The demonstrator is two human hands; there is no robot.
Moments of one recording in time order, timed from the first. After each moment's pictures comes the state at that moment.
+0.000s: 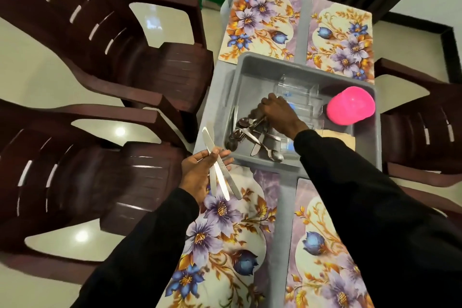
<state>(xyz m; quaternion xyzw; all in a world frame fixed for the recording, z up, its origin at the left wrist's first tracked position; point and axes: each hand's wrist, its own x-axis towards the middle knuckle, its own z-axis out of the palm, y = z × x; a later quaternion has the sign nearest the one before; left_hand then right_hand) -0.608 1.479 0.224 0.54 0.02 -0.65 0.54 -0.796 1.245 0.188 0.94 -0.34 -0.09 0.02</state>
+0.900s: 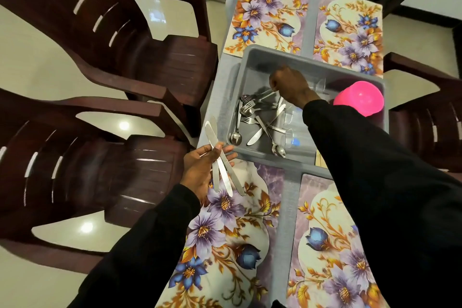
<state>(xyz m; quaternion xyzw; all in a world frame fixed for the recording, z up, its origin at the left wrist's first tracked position) -0.603 1.485 0.233 0.54 0.01 -0.66 0.52 -0.784 1.187 0.206 0.89 -0.45 -0.04 -0.04</state>
